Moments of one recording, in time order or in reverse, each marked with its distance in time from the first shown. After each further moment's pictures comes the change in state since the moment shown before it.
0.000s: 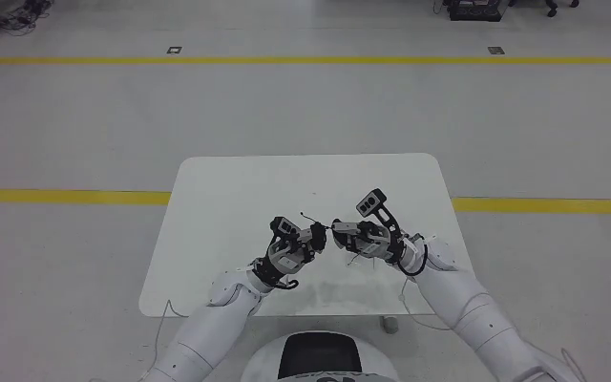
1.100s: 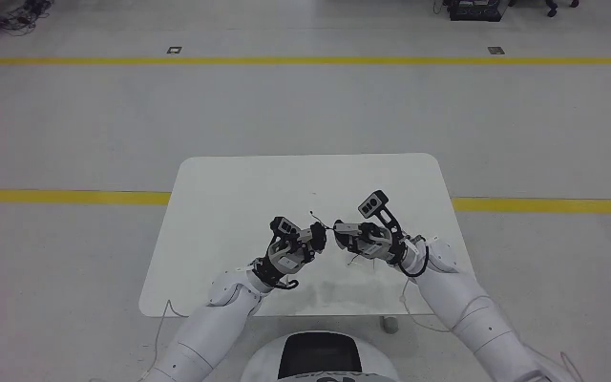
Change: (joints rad) left arm 0.000 0.000 0.000 0.000 0.000 0.000 0.000; right arm -0.024 -0.019 0.047 0.006 -0.034 0.015 0.015
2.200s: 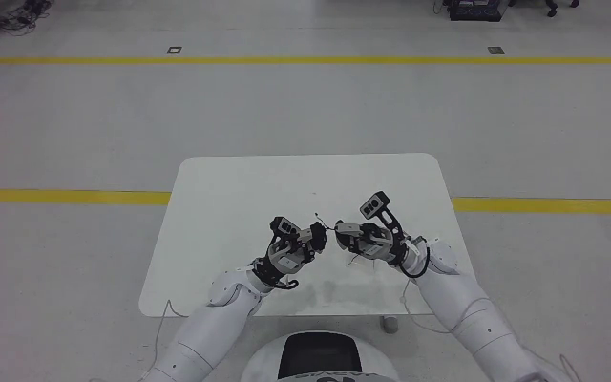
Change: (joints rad) left arm 0.000 0.000 0.000 0.000 0.000 0.000 0.000; right arm -0.017 -0.014 0.035 0.005 -0.027 0.011 0.007
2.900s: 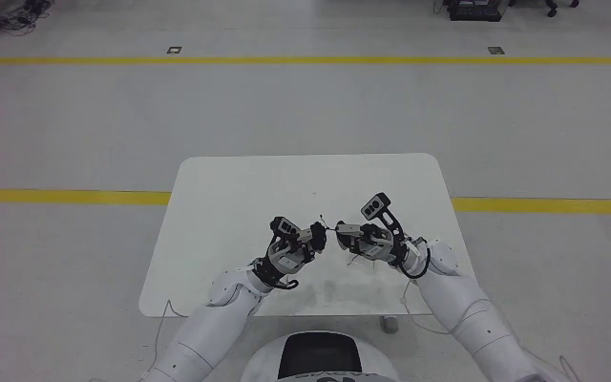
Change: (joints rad) left arm 0.000 0.000 0.000 0.000 0.000 0.000 0.000; right arm -0.008 -0.007 0.016 0.012 -0.012 0.004 0.004
